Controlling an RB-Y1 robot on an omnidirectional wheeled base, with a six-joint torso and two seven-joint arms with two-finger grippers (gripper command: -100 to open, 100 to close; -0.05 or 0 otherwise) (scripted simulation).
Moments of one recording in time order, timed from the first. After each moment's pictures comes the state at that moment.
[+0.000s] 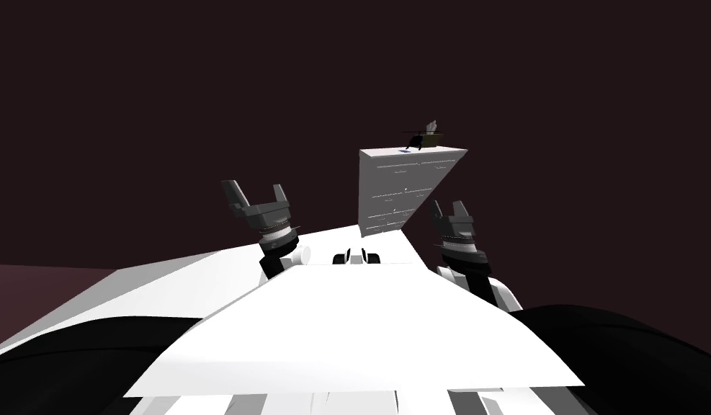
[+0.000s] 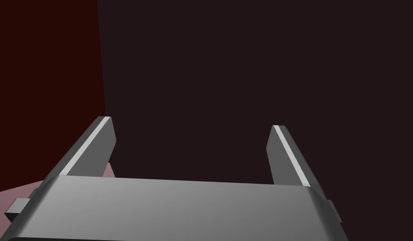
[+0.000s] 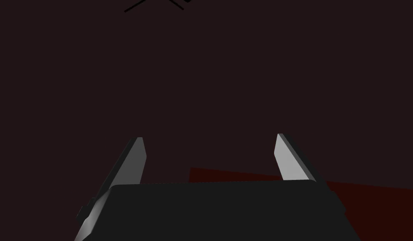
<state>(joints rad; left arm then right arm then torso) 0.49 -0.05 0.00 -2.39 0.00 -0.64 0.13 0.75 -0.19 -0.29 -2.36 0.10 -0.49 0.85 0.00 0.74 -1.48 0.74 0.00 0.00</state>
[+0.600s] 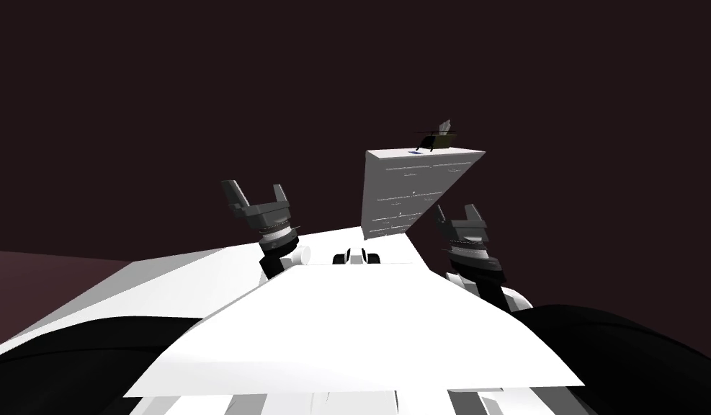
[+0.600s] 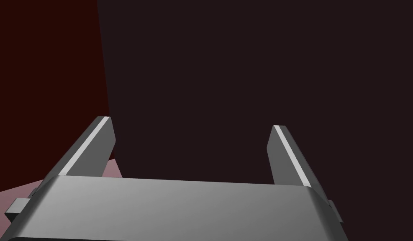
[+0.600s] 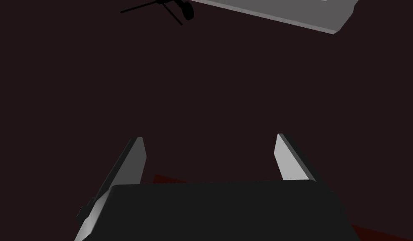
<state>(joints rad) 0.49 -0.05 0.00 -2.39 0.00 -0.64 0.13 0.81 -0.19 -0.36 -2.35 0.11 -0.51 1.01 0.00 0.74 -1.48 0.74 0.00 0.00</state>
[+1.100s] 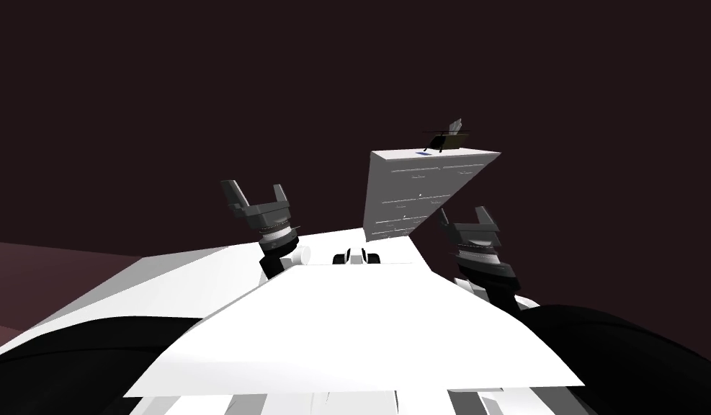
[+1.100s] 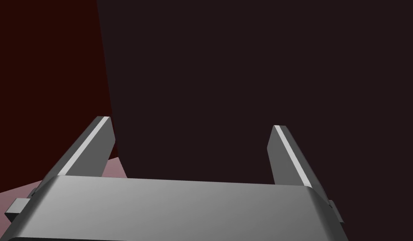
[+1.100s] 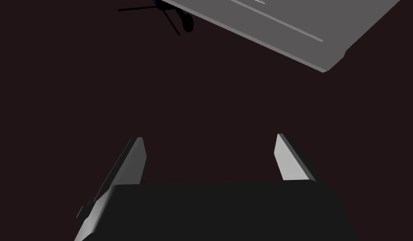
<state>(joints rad) 0.49 -0.05 0.00 -2.39 0.00 -0.64 0.13 0.84 -0.19 -0.42 -2.34 0.11 -0.51 1.14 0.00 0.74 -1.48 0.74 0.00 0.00</state>
